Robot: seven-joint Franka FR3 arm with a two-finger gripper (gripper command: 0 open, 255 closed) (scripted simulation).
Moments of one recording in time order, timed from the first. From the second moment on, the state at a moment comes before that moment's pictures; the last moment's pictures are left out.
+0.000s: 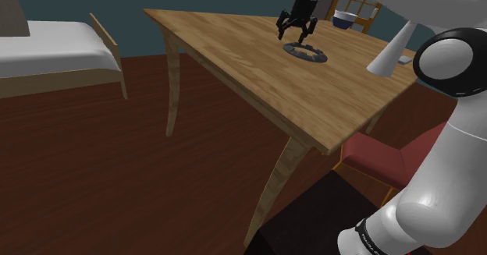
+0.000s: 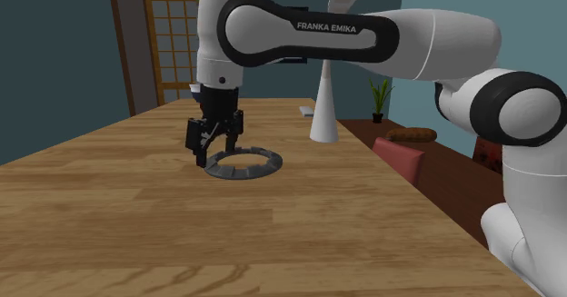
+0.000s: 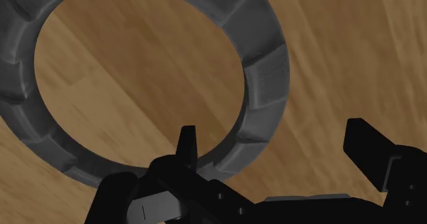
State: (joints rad) arm -0.08 0.25 -0.10 -1.24 -0.01 1.63 0.28
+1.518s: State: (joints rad) arm -0.09 0.26 -0.10 -1.22 -0.01 1.62 0.28
